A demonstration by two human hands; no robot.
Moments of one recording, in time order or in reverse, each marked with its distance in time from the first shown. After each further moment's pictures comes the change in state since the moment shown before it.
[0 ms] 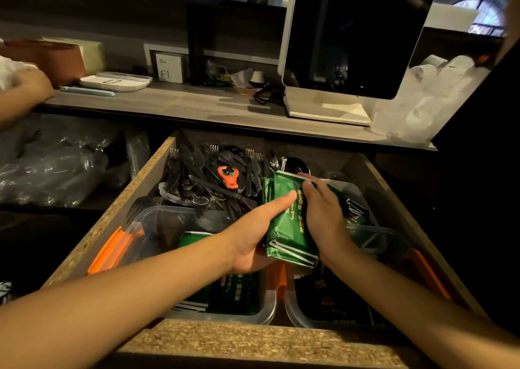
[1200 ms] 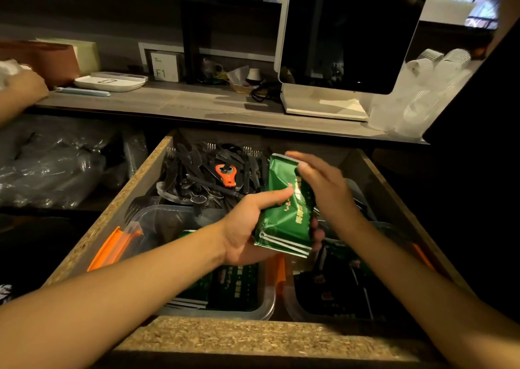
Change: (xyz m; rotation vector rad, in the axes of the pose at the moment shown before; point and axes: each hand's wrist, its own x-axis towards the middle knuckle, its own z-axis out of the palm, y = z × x) left_hand -0.008 0.009 -0.002 -0.030 -0.207 -0.002; right_hand 0.011 -0.024 -0.015 -0.155 -0.234 -0.300
